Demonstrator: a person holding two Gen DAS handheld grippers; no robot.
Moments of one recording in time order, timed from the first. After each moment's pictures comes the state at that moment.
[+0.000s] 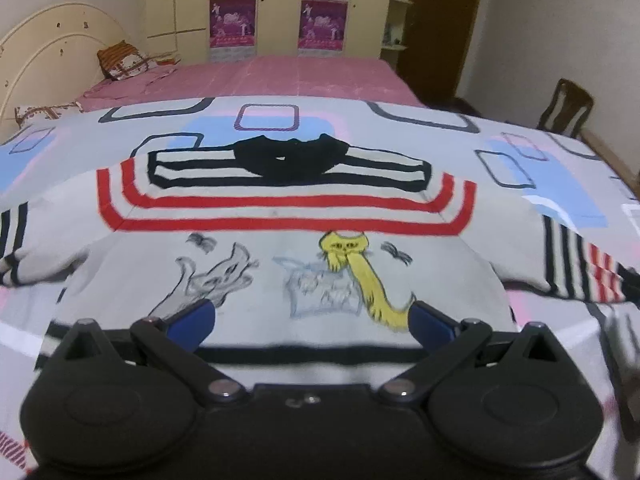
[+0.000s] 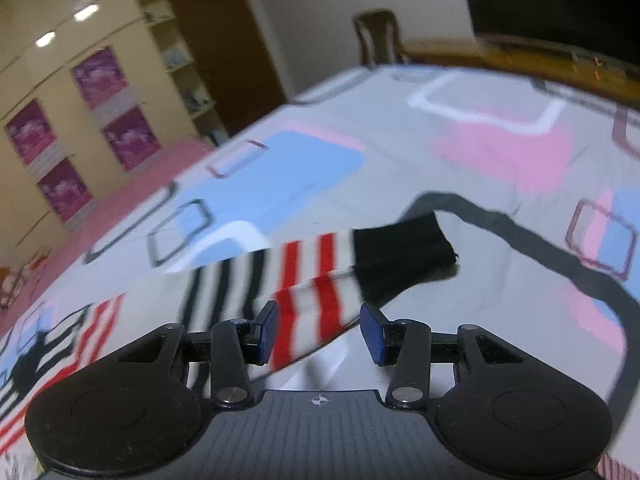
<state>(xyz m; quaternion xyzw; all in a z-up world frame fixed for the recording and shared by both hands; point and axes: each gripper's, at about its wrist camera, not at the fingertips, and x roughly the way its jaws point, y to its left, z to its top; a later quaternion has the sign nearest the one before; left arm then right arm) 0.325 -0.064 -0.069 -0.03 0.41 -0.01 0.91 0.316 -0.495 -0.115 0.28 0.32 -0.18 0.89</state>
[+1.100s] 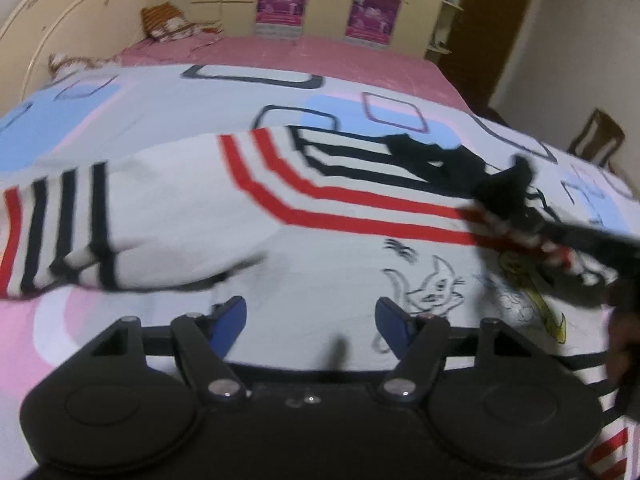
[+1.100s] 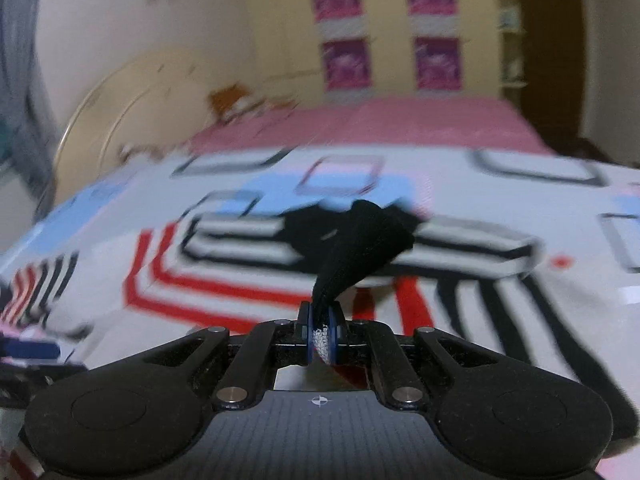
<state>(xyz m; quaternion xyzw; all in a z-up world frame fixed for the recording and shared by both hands) 0.337 0.131 -0.095 -0.10 0.43 0.02 0.90 0.393 -0.119 -0.084 0.04 0.34 0.24 0.91</state>
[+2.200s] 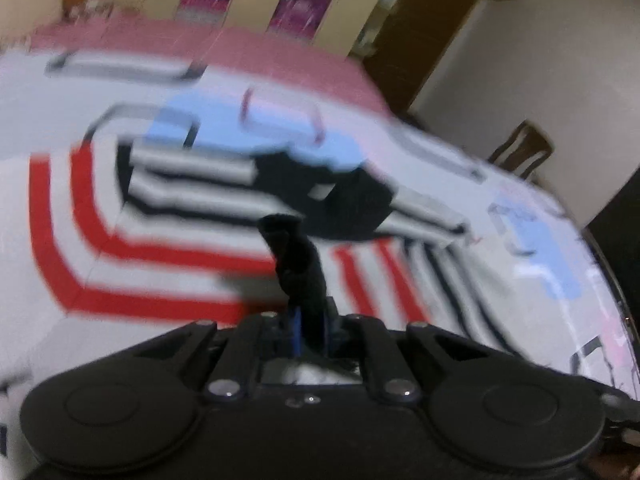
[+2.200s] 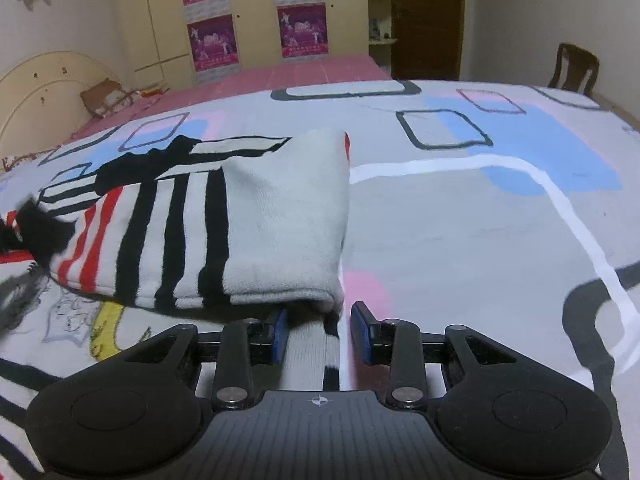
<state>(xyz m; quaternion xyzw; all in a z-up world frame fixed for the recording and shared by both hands) 0.440 0.060 -0.110 -0.15 0.39 -0.12 0.90 0.346 -0.280 -0.123 0.06 0.38 0.04 0.92</state>
